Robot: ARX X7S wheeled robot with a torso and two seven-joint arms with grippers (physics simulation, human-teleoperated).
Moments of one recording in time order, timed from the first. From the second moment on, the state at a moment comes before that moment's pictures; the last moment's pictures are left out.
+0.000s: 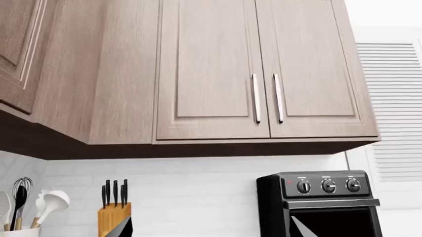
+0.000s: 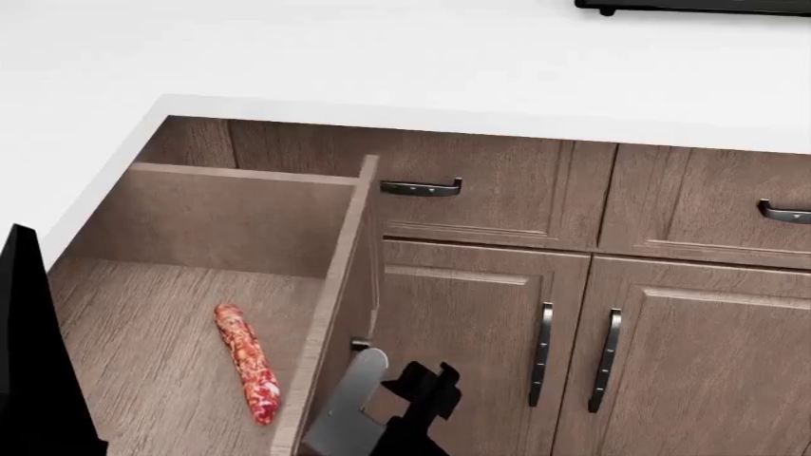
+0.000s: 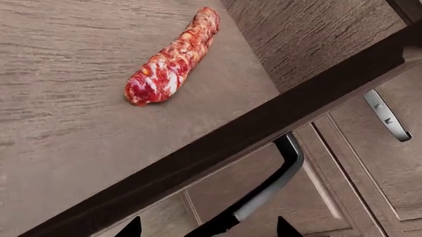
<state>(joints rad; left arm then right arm) -0.44 -0.83 0.66 1.00 -0.50 -0.16 -0.92 0.92 0.03 -1.45 1.19 0.49 -0.10 -0.04</state>
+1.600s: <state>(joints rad) -1.28 -1.18 1.79 1.04 -0.39 0.28 -1.48 0.94 0.02 -1.54 0.77 0.31 0.12 -0.10</state>
